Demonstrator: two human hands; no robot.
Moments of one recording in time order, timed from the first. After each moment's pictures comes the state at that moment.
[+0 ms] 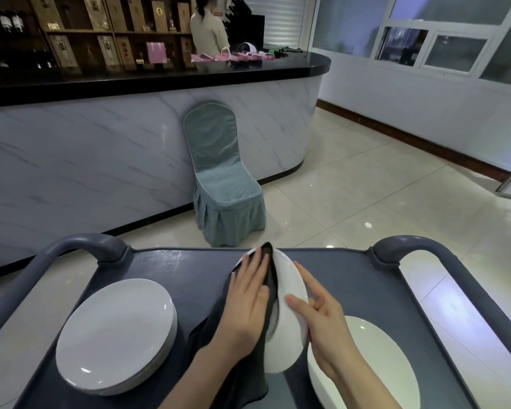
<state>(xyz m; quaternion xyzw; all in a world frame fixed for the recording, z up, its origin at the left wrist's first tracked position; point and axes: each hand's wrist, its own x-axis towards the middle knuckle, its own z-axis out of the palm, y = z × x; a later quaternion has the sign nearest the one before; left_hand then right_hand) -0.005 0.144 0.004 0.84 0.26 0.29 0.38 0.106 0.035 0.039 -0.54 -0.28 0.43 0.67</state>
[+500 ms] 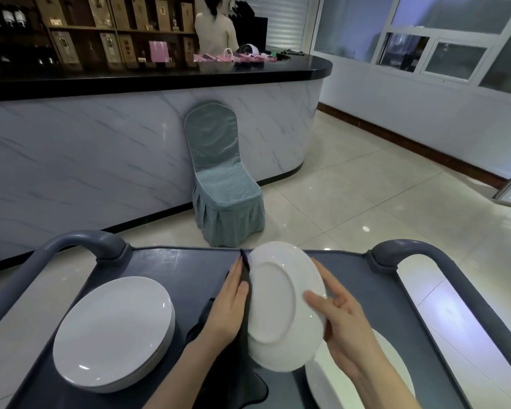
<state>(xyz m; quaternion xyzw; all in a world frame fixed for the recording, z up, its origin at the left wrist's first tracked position) -0.013 0.169 -0.024 0.73 0.33 0.29 0.52 0.127 0.019 0.054 -0.52 -0.27 0.45 0.67</state>
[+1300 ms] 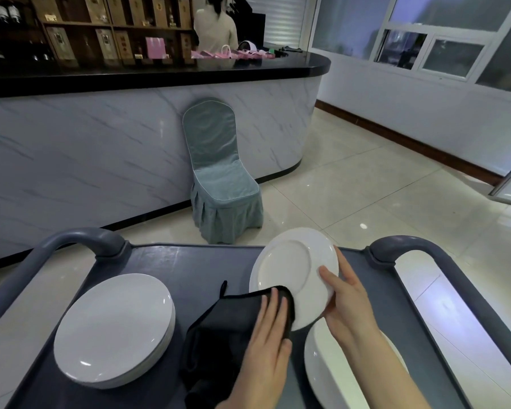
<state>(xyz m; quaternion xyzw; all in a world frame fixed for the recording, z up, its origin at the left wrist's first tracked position) -0.011 0.075 -0.045 0.84 0.24 0.29 0.40 0.142 0.041 0.051 -0.53 -0.11 0.39 0.75</state>
